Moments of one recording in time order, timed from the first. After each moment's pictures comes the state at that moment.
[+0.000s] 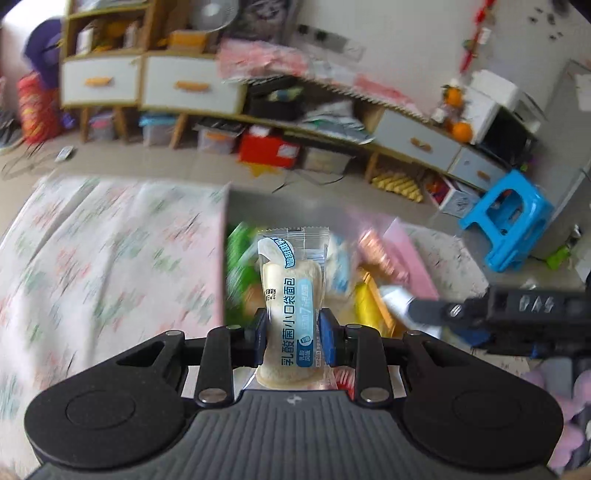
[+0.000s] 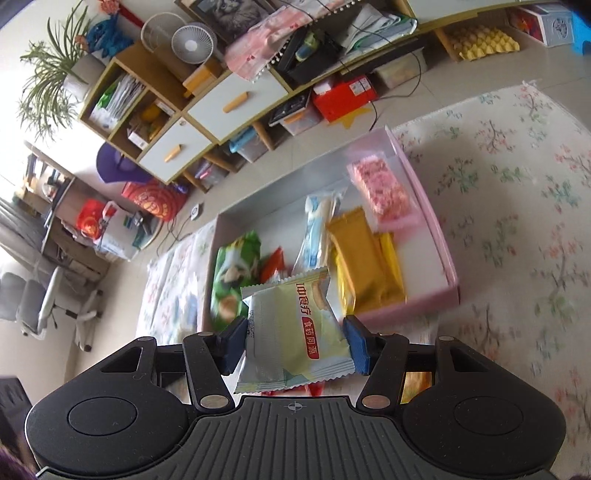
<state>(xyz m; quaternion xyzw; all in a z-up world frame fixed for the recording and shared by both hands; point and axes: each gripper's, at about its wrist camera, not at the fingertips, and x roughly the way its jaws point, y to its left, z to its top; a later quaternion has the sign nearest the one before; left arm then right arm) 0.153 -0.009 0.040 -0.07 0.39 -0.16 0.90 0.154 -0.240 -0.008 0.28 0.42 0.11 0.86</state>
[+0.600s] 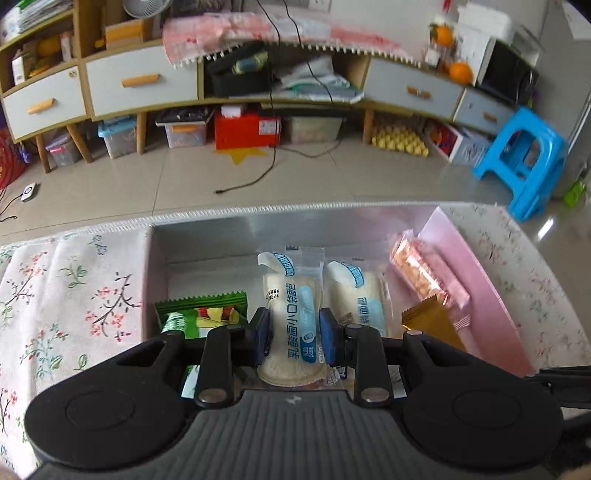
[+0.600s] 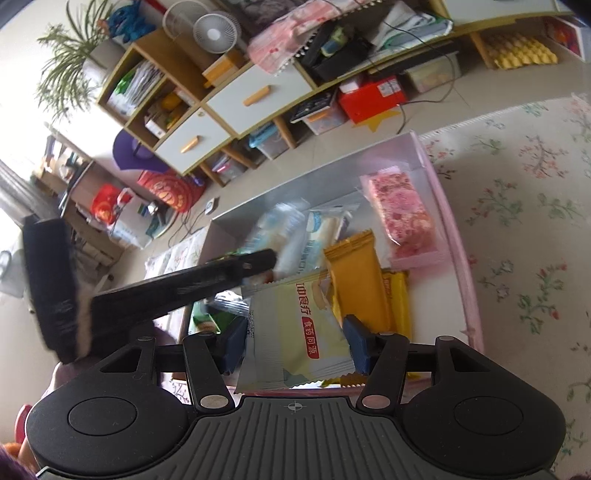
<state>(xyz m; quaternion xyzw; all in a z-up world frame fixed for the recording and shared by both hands) 0.244 -0.064 -0.009 0.02 0.43 -0.18 0.88 0.193 -0.241 -0.035 0.26 0.41 0.17 0.86</state>
